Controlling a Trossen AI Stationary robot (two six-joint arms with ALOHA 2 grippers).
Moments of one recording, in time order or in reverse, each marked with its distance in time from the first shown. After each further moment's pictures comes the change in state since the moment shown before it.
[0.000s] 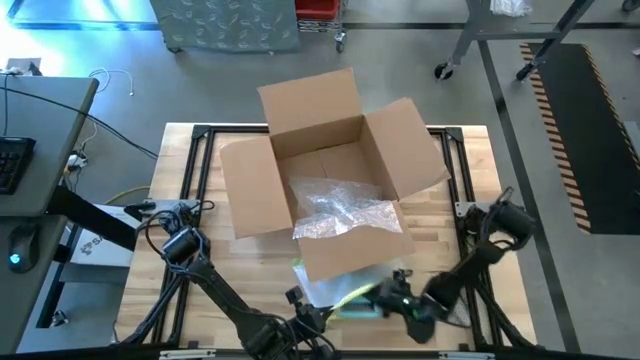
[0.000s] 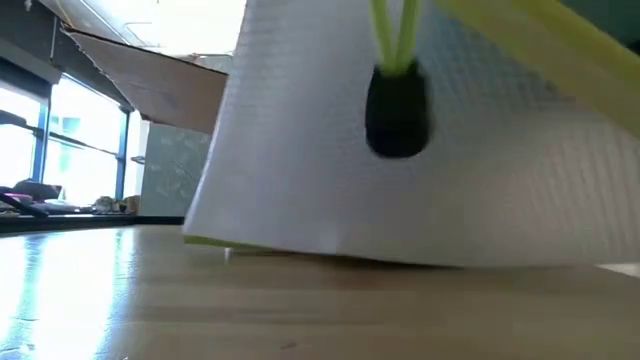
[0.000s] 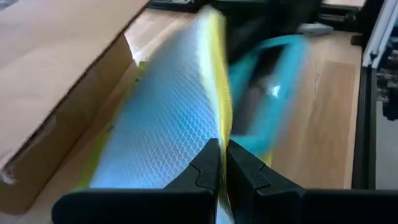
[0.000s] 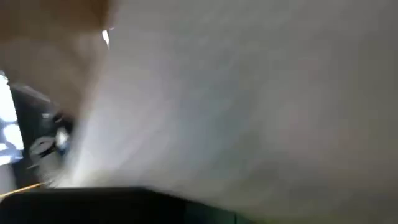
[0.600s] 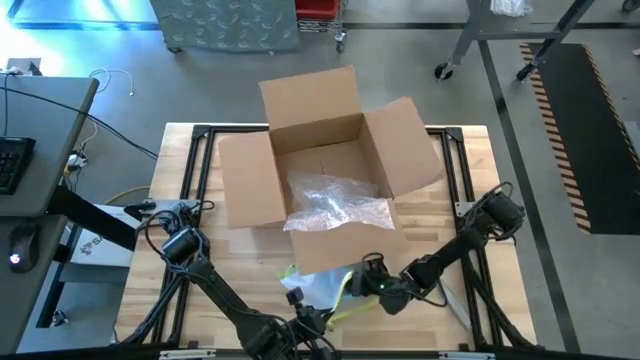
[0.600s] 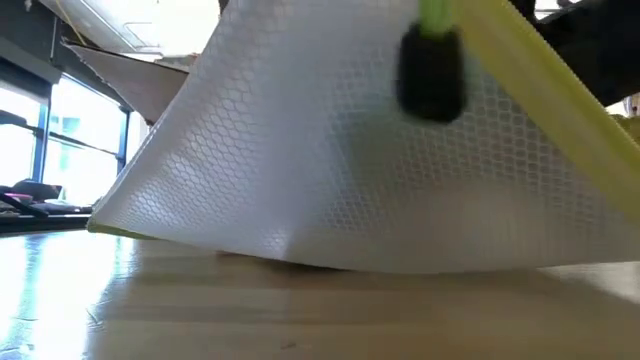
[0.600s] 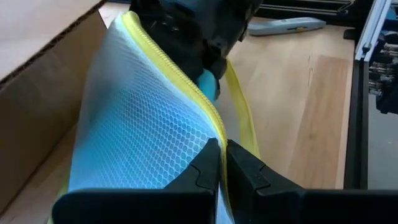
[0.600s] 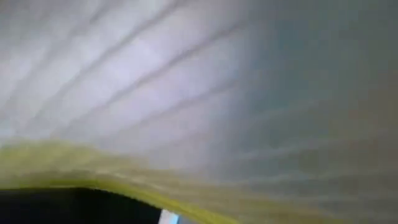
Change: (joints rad) left arm 0.000 0.000 0.000 0.013 0.018 0.024; right arm -0.208 -0.002 0.000 0.030 -0.333 -0.587
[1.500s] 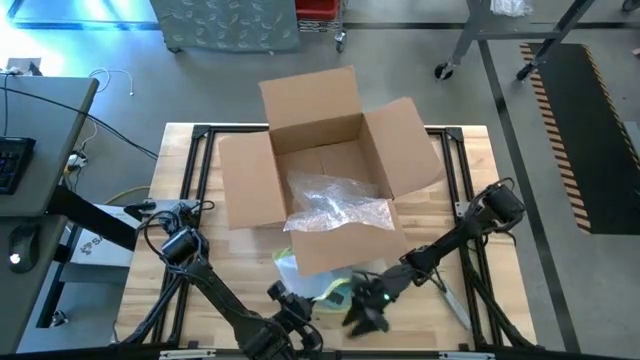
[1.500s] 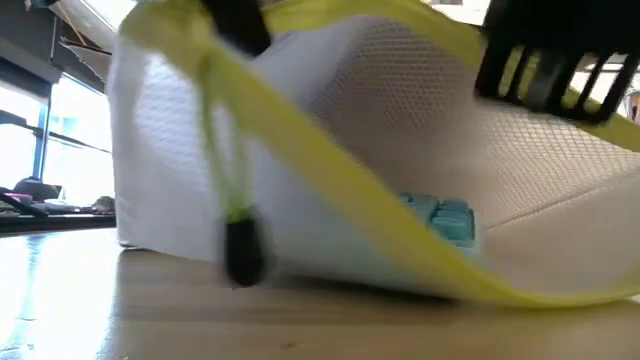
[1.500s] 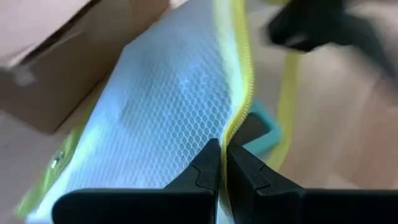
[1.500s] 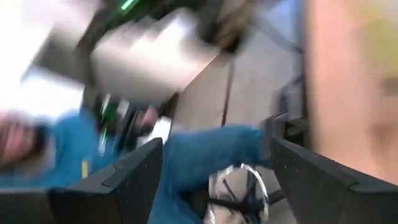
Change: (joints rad) left arm -0.011 -0.001 0.000 -0.389 0.087 -0.477; right arm -0.064 -0.046 0.003 0.311 -0.986 -0.654
